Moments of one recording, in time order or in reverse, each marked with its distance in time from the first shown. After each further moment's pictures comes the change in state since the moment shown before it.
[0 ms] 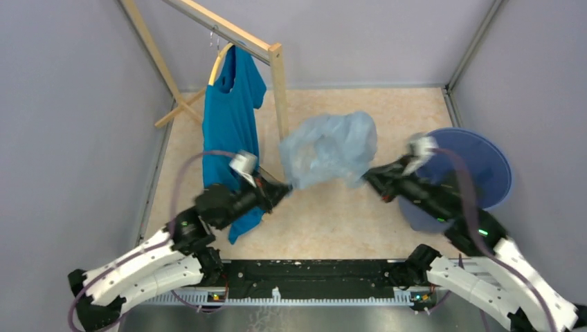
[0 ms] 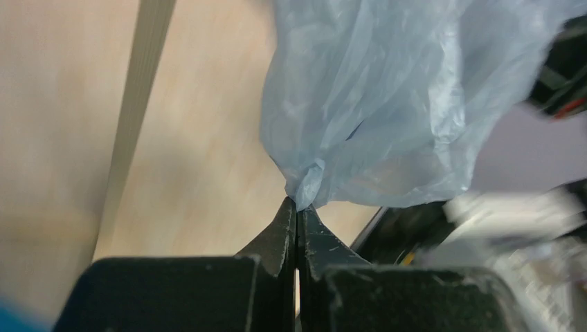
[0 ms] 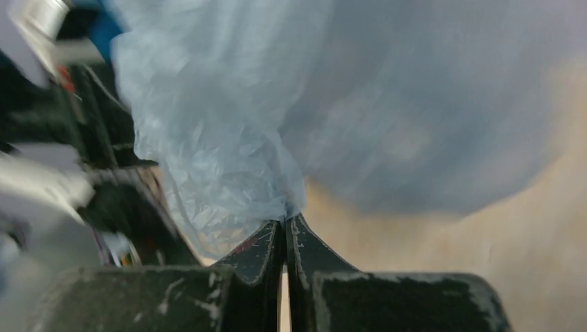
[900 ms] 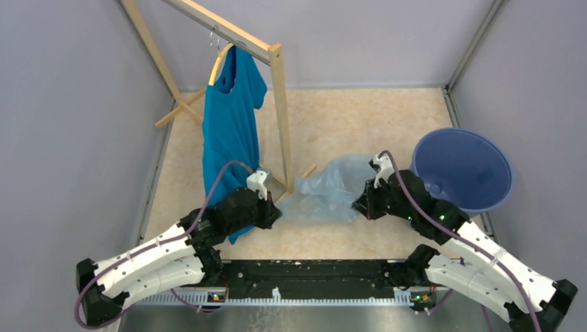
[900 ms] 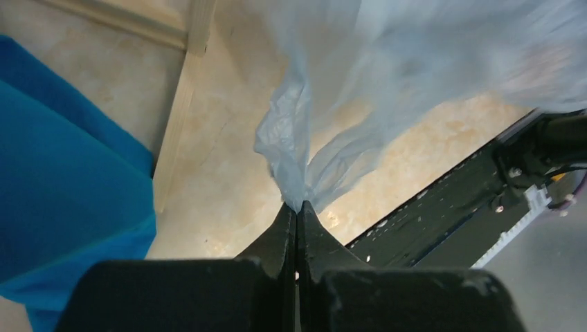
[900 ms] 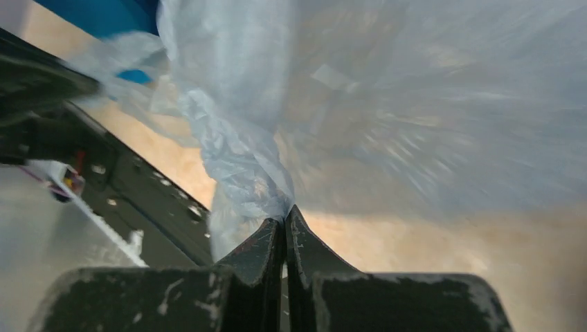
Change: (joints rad) left arm 0.001 0.126 -0.208 -0.401 -0.063 -0.102; right arm 0.000 0.155 -0.369 -0.171 -0.029 0.217
